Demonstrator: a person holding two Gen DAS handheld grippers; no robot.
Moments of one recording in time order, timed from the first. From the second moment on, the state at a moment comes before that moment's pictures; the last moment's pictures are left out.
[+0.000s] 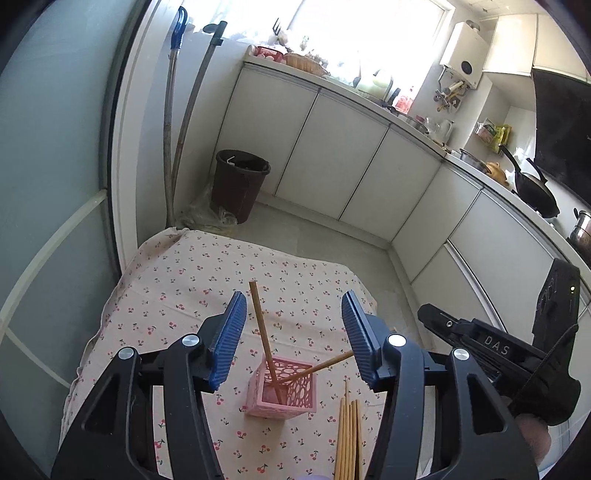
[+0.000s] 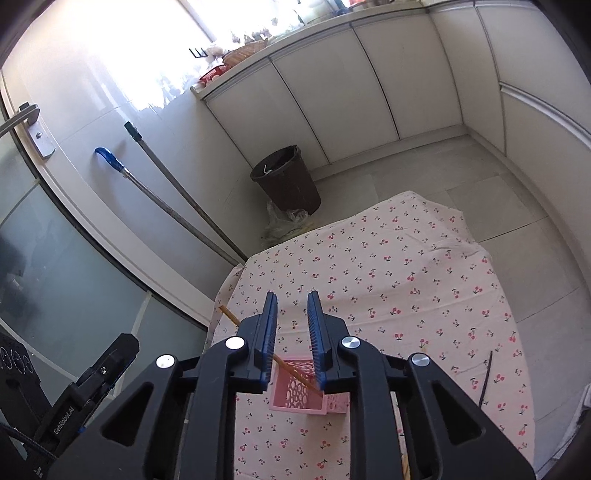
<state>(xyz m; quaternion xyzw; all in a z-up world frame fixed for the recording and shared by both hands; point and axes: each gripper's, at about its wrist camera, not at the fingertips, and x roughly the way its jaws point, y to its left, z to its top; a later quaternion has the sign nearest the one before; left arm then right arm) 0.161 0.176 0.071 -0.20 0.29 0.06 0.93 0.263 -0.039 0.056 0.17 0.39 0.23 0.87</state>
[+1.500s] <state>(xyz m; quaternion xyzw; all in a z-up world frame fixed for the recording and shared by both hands) 0.331 -0.023 -0.171 -0.07 0.58 0.06 0.81 0.157 -0.289 -0.008 0.35 0.46 0.06 0.82</state>
